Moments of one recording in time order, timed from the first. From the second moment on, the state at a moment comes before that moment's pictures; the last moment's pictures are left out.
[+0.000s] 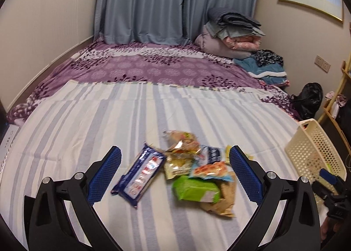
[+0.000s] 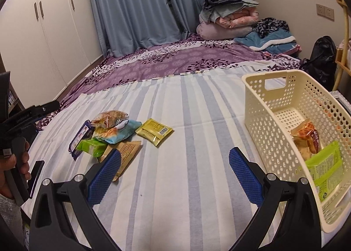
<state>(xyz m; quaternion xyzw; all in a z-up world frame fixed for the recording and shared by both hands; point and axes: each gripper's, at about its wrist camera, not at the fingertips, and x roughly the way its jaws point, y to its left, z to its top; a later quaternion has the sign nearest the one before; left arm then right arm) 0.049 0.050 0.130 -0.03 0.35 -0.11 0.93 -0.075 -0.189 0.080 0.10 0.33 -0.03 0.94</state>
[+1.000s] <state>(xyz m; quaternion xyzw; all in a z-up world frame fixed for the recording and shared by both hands) 0.118 0.081 0.011 0.02 0.46 -0.16 0.88 -0.041 -0.148 0.052 0.08 0.38 0.01 0.92</state>
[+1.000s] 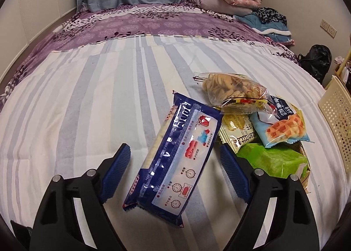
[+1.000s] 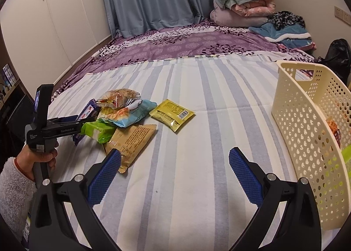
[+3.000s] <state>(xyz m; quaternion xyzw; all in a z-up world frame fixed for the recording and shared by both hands) 0.075 0.133 0.053 -0.08 0.42 -0.15 0.89 0.125 -0.058 -0.016 0.06 0.47 0.11 0.87</state>
